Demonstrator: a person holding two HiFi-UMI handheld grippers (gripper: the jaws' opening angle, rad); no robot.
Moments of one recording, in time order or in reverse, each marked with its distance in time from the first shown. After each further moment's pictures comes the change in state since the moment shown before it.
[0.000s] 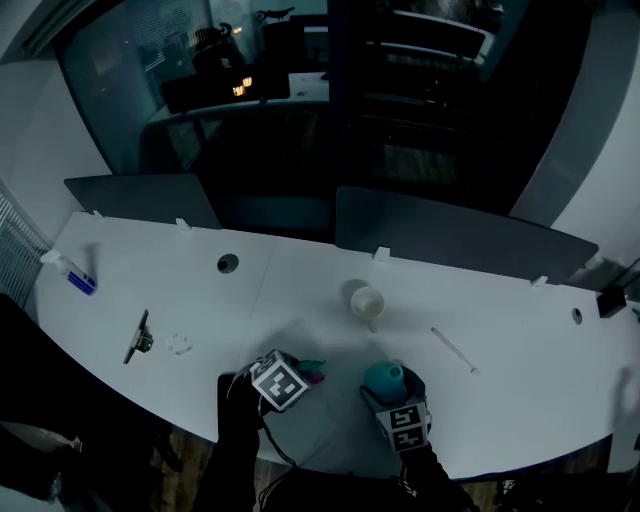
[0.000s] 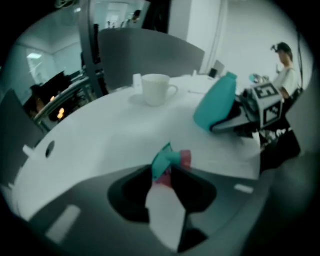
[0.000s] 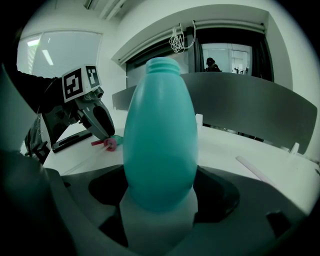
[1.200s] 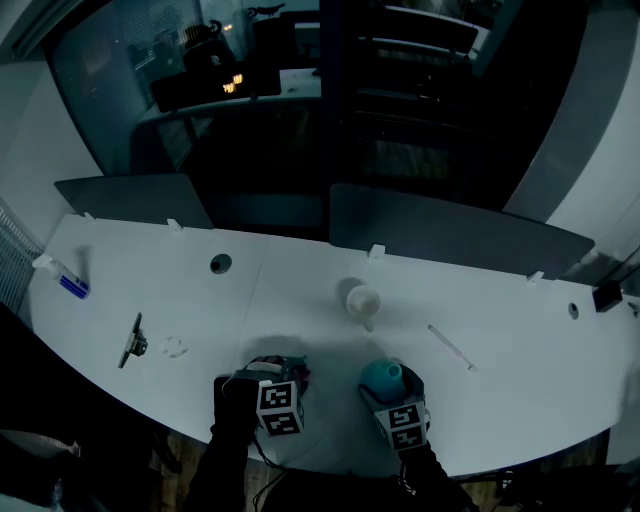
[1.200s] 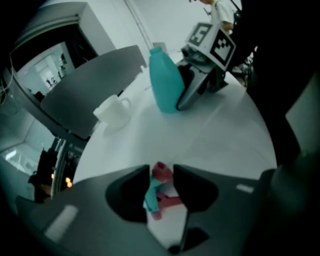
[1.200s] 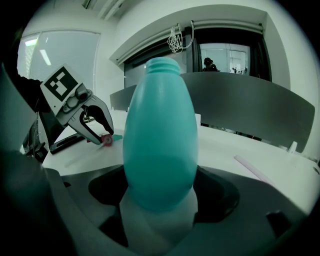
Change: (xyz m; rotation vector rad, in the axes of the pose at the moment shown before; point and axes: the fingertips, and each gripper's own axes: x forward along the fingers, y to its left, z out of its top) left arm 0.005 -0.023 0.001 0.661 -0.004 0.125; right arm 0.001 -0.004 0.000 0.013 0.002 -0.025
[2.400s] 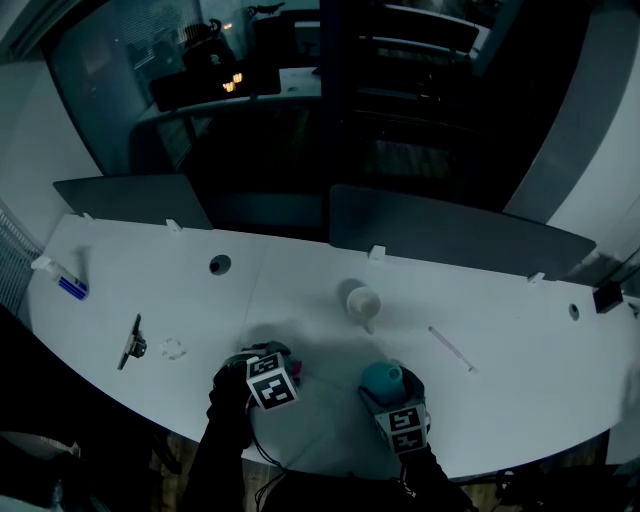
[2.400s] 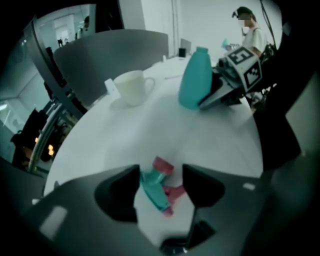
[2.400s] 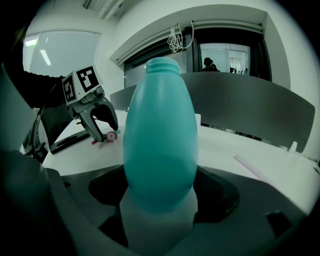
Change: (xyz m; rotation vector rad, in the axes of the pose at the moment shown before) left arm 0.002 0.022 -0.025 -0.281 0.058 -0.178; right arm -0.001 0.000 0.002 0.006 0.002 0.007
